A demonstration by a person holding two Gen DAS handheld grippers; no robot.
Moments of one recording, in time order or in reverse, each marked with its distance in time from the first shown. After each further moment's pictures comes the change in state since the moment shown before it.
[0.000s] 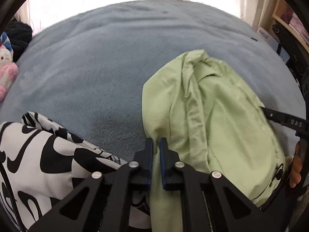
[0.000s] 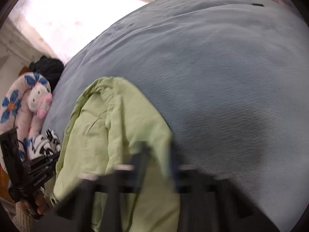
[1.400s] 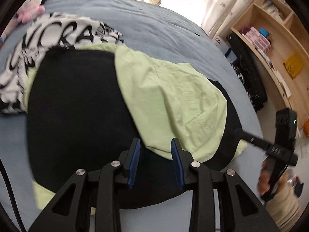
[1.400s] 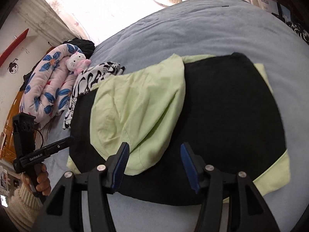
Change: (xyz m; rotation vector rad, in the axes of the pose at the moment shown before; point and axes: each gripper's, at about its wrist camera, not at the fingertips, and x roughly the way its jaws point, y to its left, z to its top) left arm -0.209 -0.021 -0.296 -0.167 0.009 -0.370; right arm -0.214 0.037 -0.294 0.003 -0.009 0.083
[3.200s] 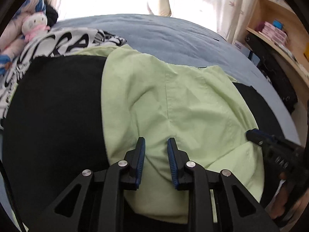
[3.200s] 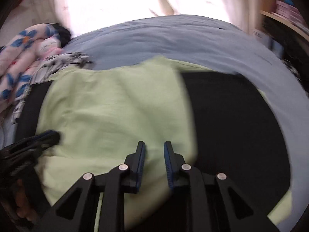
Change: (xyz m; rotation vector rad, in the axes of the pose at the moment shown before) left arm 0.090 -0.028 0.004 0.113 -0.180 0.268; right arm 0.069 0.000 0.004 -0.144 -0.143 -0.333
